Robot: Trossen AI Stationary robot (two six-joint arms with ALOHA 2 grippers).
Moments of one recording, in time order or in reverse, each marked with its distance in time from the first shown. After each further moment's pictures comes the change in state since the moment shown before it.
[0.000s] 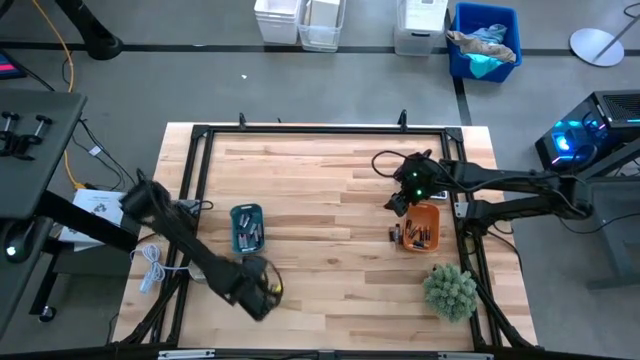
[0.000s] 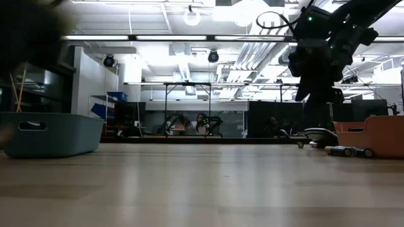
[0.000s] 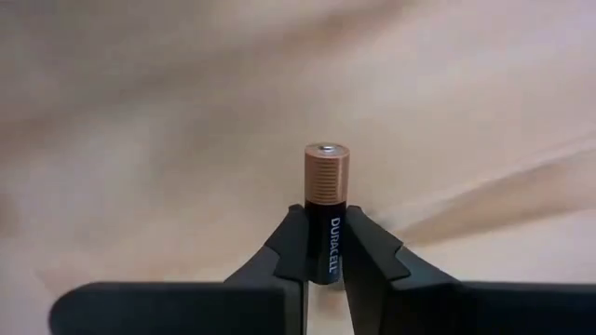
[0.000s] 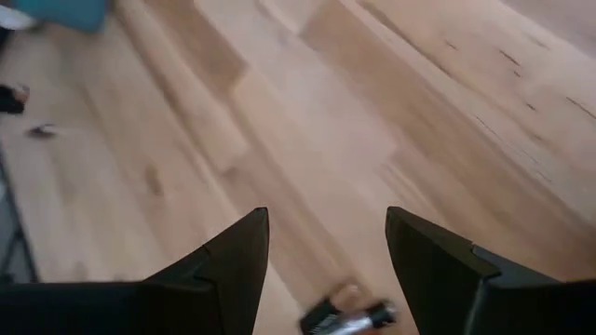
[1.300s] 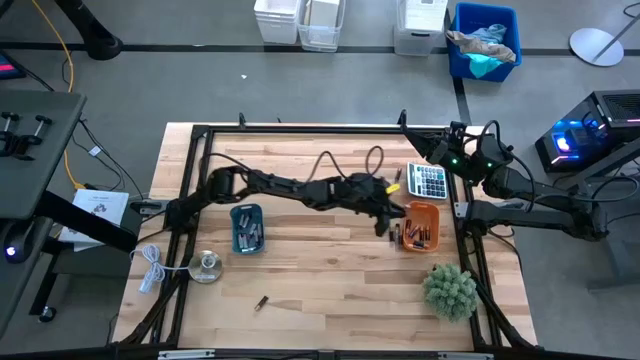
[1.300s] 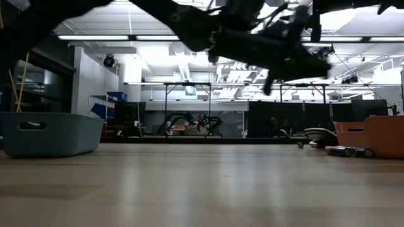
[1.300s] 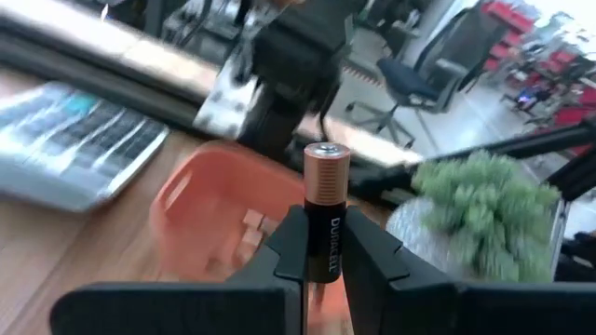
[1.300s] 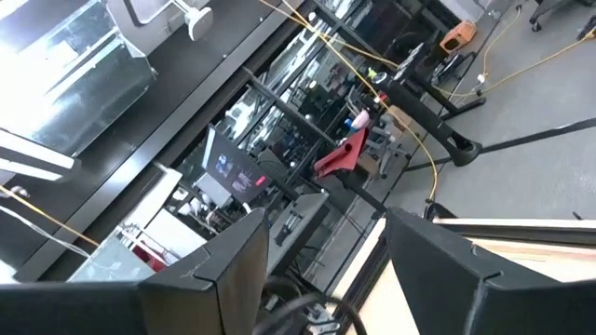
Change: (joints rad) left arm 0.753 0.535 0.624 1.080 0.276 1.565; right arm -0.016 -0.410 0.002 0.708 0.416 0.299
